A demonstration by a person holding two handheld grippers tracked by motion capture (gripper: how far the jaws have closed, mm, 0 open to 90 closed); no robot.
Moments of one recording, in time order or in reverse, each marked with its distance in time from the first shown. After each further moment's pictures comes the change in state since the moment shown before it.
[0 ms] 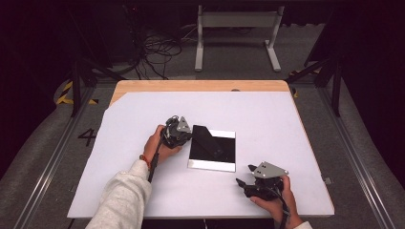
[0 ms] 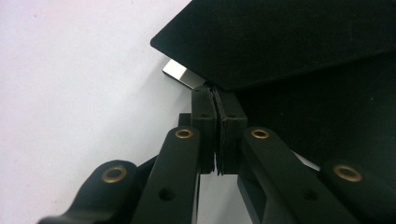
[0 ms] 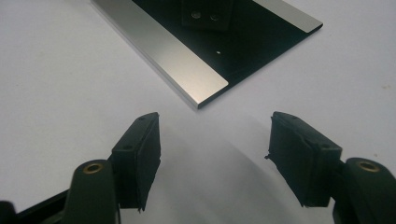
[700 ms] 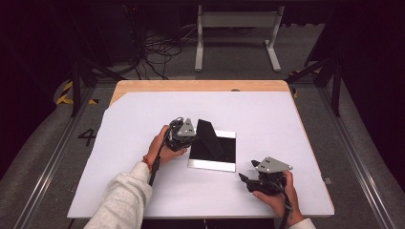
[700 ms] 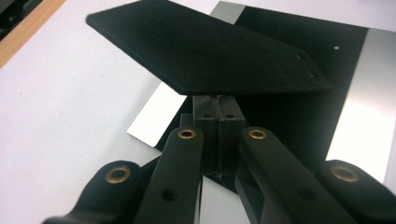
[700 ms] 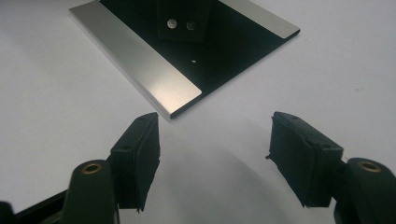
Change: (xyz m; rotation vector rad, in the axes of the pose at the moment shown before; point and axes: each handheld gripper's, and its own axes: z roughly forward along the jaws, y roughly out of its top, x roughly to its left) left arm -0.023 0.018 -0.016 -0.125 -0.060 0.117; right arm -0.014 0.002 0.000 -0.017 -0.018 0.028
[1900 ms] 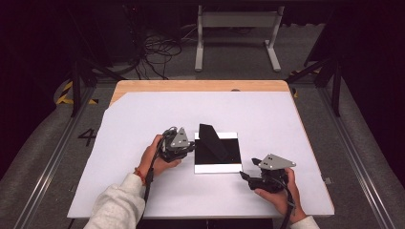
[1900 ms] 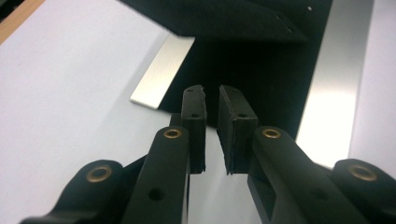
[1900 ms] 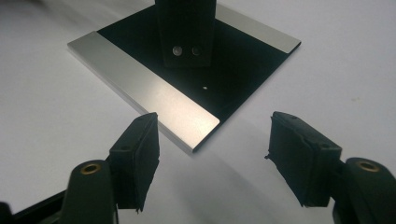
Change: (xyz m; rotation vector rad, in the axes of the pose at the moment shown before) left arm -0.027 -0.020 -0.031 0.019 0.021 -0.024; right arm -0.008 0.006 -0.003 -0.021 0.035 0.014
